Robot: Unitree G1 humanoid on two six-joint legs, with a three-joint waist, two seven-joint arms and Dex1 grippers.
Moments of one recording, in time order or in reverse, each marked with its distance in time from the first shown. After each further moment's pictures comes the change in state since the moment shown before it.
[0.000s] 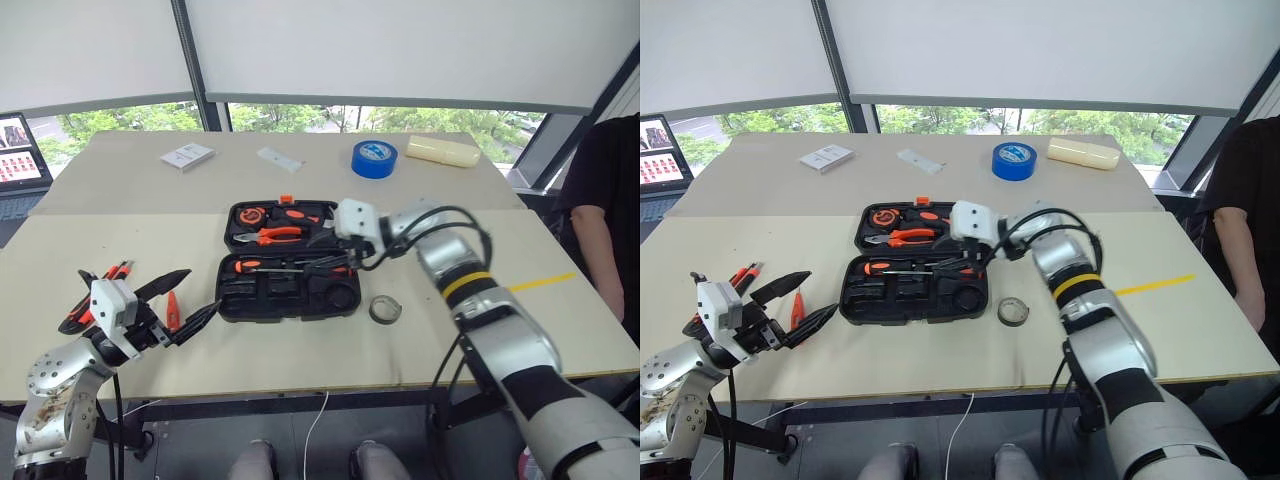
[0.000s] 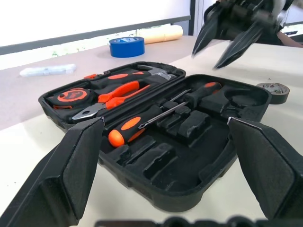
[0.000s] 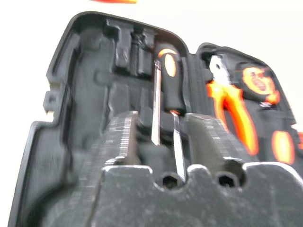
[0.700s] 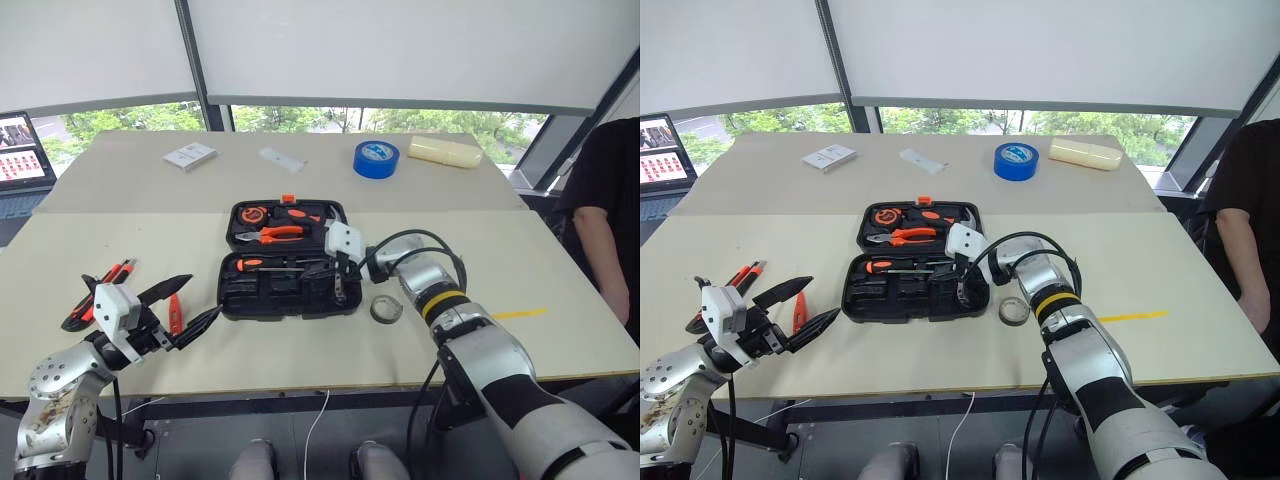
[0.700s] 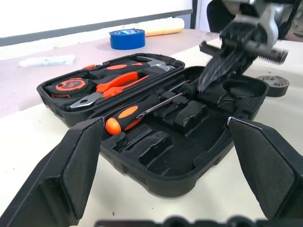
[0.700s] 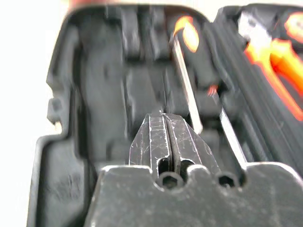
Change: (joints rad) left arm 0.013 0.004 -0.001 0.002 0.004 0.001 0.008; right arm 0.027 0.065 -0.125 0.050 0.052 0.073 0.012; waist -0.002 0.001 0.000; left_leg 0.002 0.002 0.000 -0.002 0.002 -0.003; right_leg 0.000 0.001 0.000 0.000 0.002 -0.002
